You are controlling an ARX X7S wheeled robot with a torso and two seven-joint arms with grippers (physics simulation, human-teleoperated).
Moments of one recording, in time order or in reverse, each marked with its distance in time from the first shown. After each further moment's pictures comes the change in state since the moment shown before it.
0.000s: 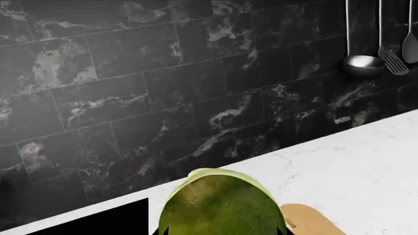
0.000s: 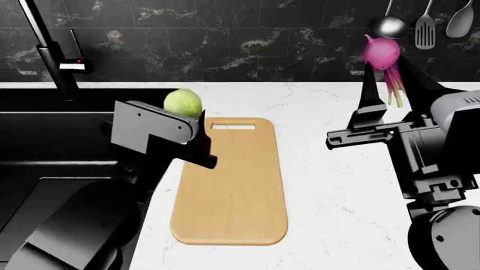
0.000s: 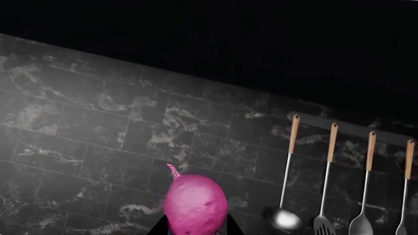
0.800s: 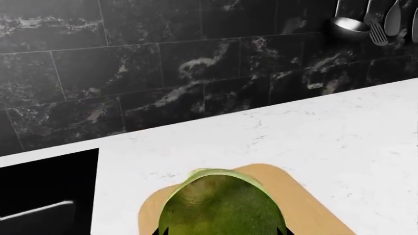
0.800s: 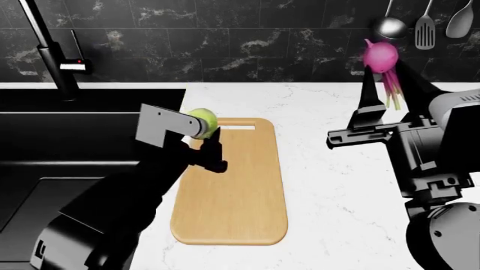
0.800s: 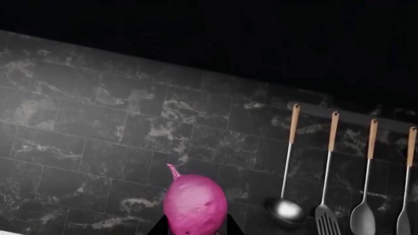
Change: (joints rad) left arm -0.047 0.058 -0.007 -0.239 -0.092 -0.009 0.075; right arm -0.008 -0.006 0.004 0.033 0.018 -0.014 0.001
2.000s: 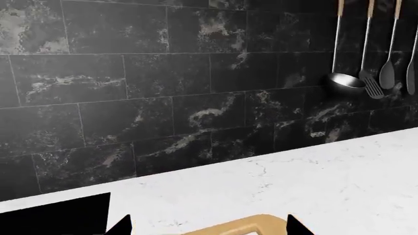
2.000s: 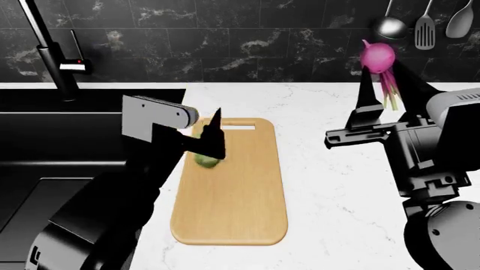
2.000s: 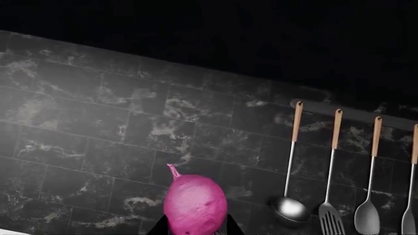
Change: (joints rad) left arm 0.016 0.001 -0.016 0.045 -0.007 0.137 -0.041; right arm 0.008 0.000 -0.010 0.009 0.014 -0.006 0.006
